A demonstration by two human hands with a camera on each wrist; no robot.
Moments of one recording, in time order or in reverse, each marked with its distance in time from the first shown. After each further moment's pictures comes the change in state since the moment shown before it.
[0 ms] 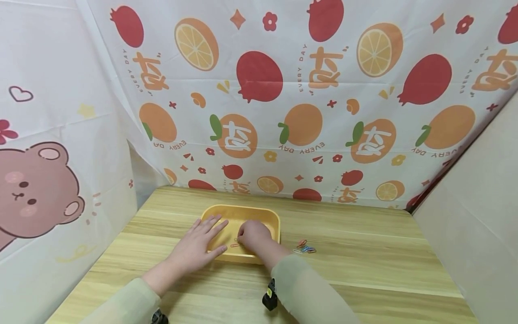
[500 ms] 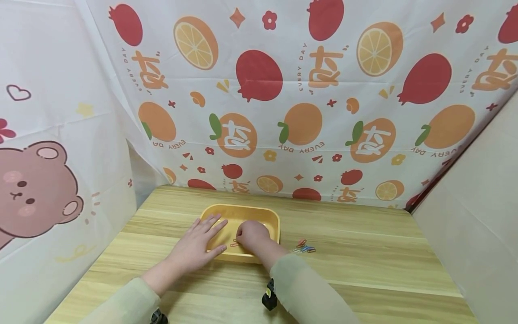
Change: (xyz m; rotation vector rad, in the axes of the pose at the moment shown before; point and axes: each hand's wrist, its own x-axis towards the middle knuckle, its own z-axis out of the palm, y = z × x) left_hand 0.000 0.002 -0.002 -0.012 0.011 0.006; right_hand 0.000 -0.004 0.001 -0.031 -0.008 0.005
